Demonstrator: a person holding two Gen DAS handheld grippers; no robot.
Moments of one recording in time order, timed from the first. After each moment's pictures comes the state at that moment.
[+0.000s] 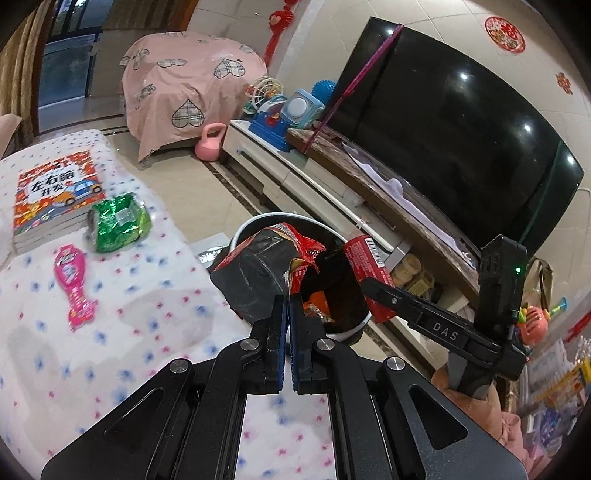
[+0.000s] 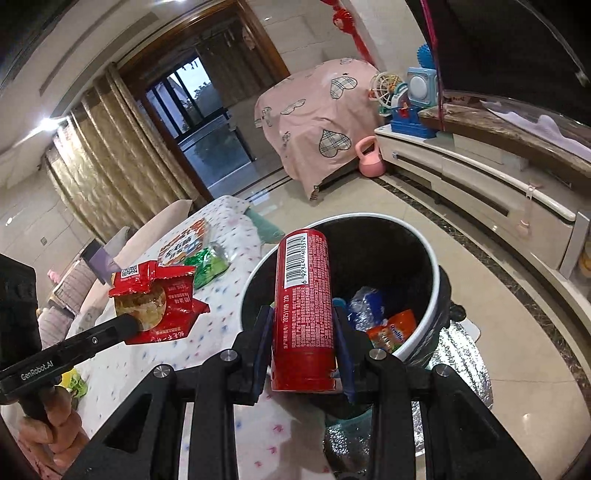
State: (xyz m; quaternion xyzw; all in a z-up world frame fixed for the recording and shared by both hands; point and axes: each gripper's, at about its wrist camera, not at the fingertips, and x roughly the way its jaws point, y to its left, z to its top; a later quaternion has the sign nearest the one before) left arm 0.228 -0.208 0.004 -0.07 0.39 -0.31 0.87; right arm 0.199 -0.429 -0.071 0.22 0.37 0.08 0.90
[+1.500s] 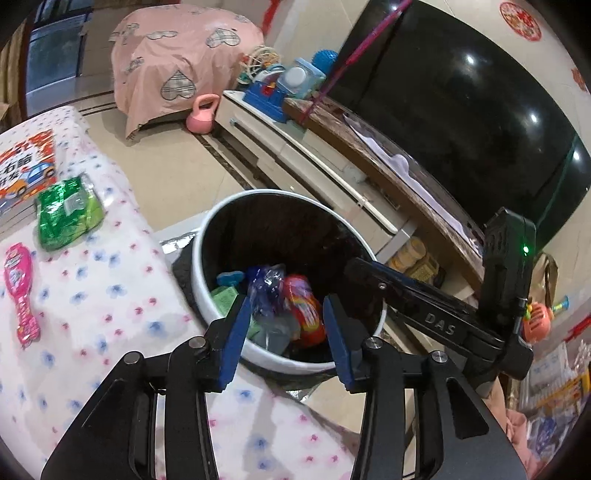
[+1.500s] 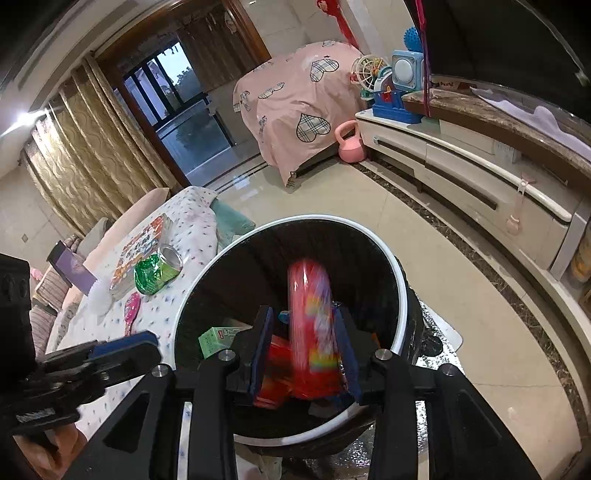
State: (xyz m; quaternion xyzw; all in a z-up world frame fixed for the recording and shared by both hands) left arm 0.264 -0.254 -0.026 -0.07 0.44 -0.31 0.84; right arm 0.239 -0.457 -0.093 0.20 0.40 0.05 0.89
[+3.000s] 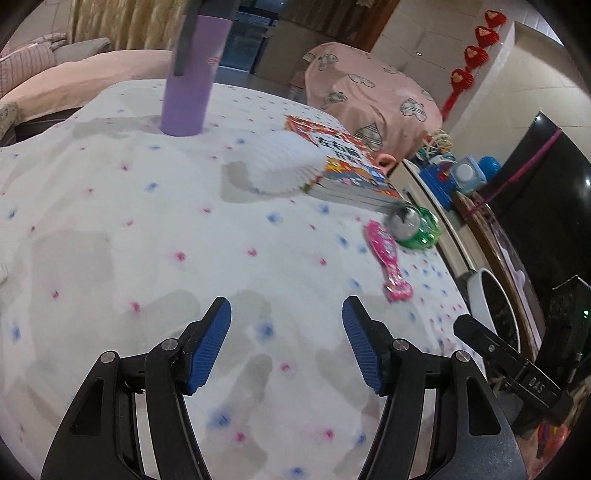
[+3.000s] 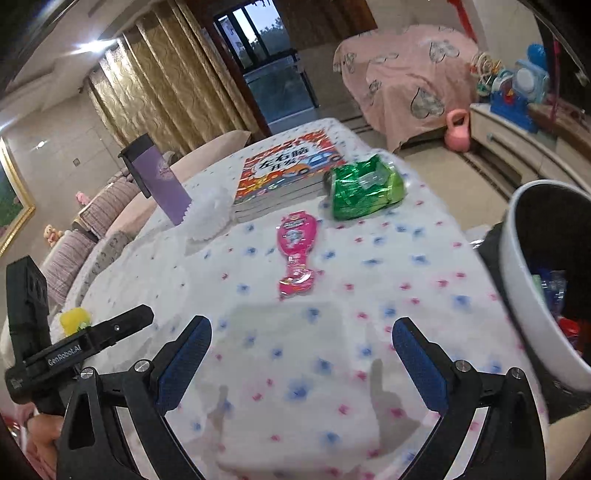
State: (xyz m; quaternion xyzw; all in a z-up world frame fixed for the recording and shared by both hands) left arm 0.226 0.064 -0.072 -0.19 0.41 -0.03 0.89; right arm 0.252 -0.204 -0.096 0.14 0.43 0.20 0.87
